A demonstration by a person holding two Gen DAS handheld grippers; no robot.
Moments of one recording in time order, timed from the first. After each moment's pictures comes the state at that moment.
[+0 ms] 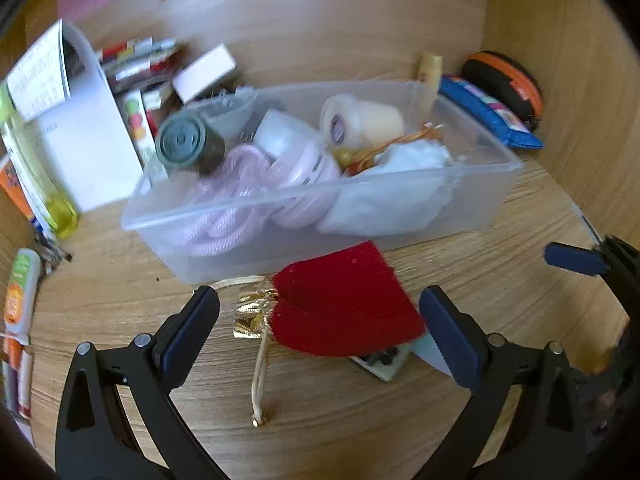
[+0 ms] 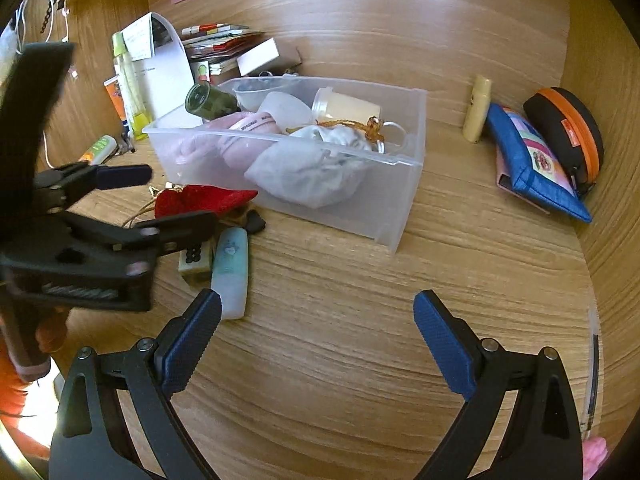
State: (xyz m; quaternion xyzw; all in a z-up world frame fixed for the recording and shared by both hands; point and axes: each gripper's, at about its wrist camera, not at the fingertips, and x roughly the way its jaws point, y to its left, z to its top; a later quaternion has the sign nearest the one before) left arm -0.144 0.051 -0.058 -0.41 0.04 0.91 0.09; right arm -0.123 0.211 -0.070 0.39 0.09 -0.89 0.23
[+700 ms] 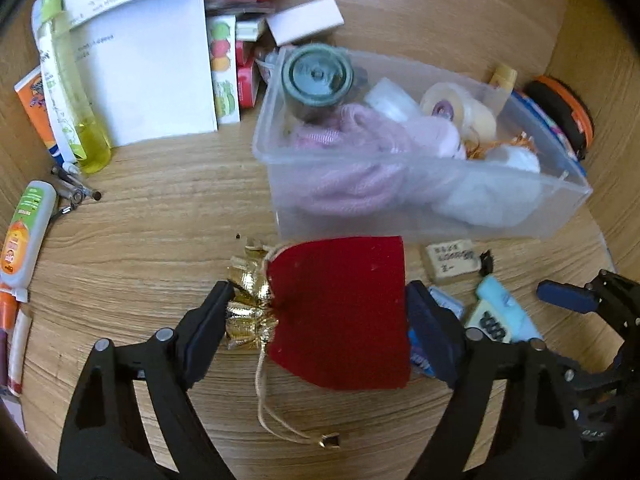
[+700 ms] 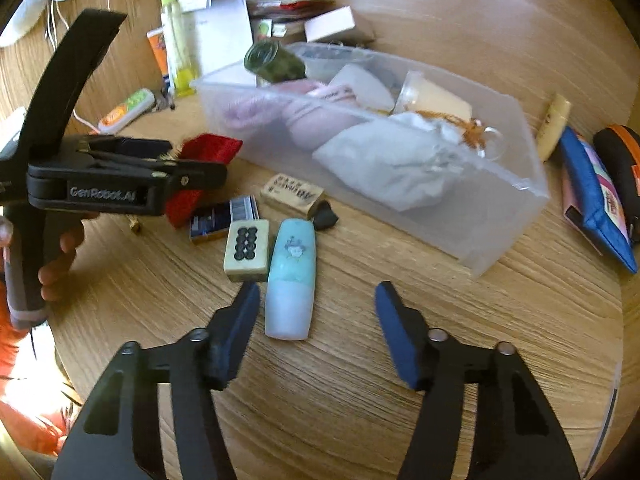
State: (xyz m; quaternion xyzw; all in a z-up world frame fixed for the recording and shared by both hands) left arm -0.153 -0.025 -0.077 -0.45 -0.03 0.89 0.04; right arm -0.131 0.159 -0.089 0.42 0.15 -0.85 0.30
